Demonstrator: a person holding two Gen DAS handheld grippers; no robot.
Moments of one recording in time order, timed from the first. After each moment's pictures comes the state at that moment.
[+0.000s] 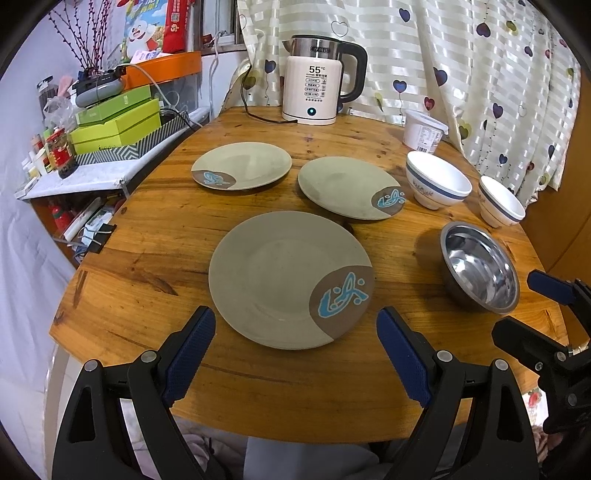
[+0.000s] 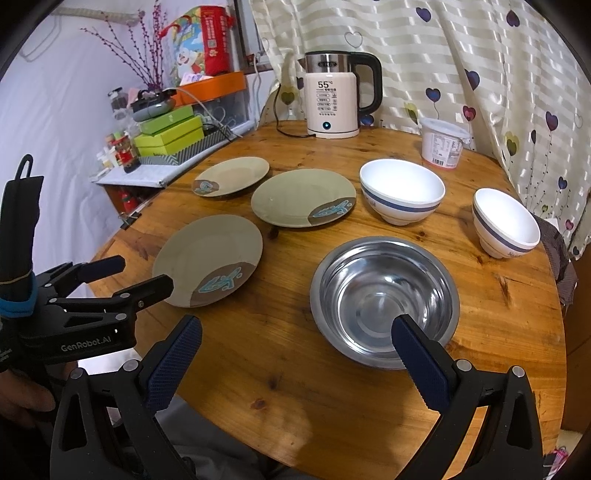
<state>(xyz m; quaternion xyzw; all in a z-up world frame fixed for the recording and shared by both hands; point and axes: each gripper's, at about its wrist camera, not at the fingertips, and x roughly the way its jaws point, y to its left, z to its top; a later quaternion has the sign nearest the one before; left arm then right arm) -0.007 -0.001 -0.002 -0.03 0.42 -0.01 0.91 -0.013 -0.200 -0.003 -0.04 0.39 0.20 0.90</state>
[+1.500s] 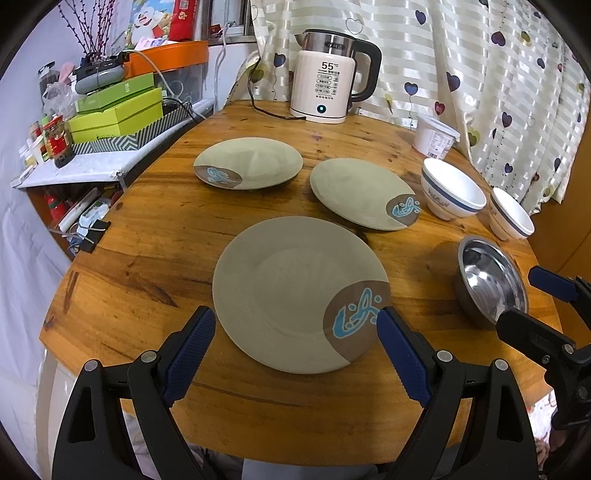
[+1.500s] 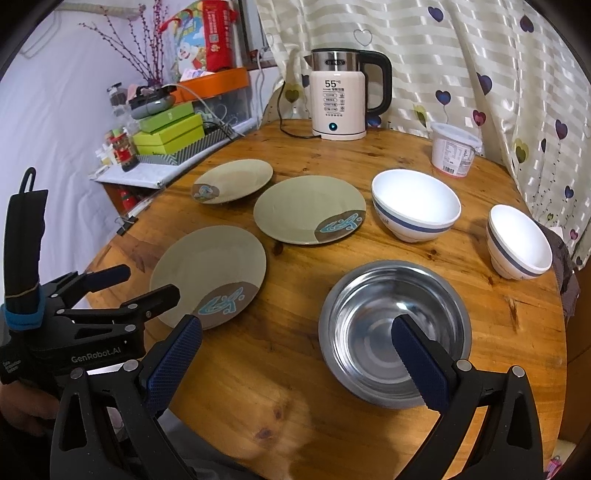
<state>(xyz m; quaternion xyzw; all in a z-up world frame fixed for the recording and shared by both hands) 0.015 0.013 -0.011 -0.06 0.42 -0.01 0.91 0.017 -0.179 0.008 -0.05 0.40 0.20 0.89</state>
